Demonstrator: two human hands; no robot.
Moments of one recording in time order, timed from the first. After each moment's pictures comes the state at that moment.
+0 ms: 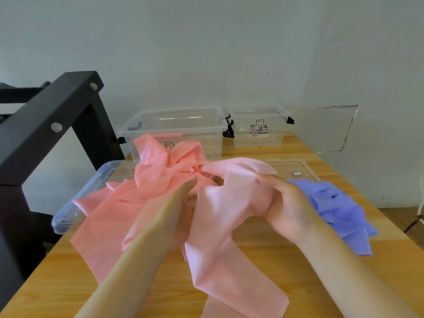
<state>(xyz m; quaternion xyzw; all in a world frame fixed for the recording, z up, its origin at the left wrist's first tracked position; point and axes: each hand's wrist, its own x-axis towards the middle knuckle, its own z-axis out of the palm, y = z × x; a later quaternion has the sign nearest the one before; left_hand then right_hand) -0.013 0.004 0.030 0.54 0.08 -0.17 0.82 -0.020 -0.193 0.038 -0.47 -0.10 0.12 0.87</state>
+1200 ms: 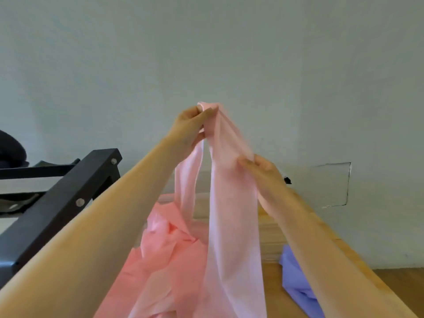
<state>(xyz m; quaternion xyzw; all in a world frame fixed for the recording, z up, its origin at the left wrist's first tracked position) 0.092 -0.034 0.269 0.66 -0.22 0.11 0.71 0.047 -0.193 0.172 -0.64 -0.13 -0.13 0.75</state>
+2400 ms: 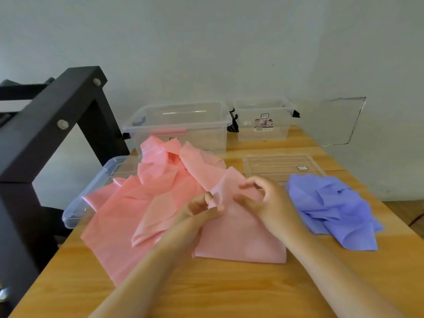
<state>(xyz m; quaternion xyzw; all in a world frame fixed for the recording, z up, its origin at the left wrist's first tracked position) -0.024 0.006 -0.003 0.56 -0.11 -0.14 0.81 -0.009 -0.177 0.007 -0.88 -0.07 -0.13 0.46</state>
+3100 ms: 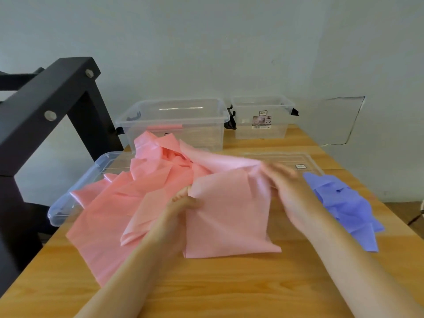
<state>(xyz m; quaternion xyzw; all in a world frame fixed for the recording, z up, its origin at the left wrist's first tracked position) -0.010 0.010 -0.010 0.49 -0.09 -0.11 0.86 -0.002 -0.201 0.025 -0.73 -0.06 -0.08 0.67</state>
